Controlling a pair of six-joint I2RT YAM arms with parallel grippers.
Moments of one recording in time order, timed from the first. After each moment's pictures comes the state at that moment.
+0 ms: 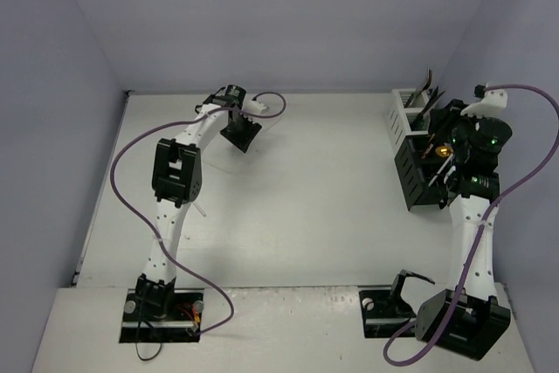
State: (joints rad) left arm -0.31 2.42 2.14 -0.89 0.19 0.38; right arm -0.34 1.04 0.97 -0.02 -0.31 0.17
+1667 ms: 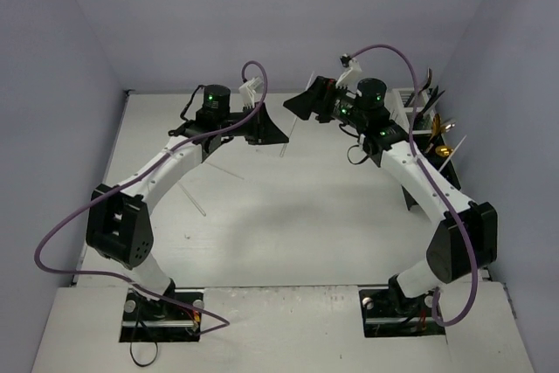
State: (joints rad) left arm -0.44 1.64 1.38 -0.12 0.84 -0.54; right arm 0.37 1.51 1.26 0.14 -0.48 0.61
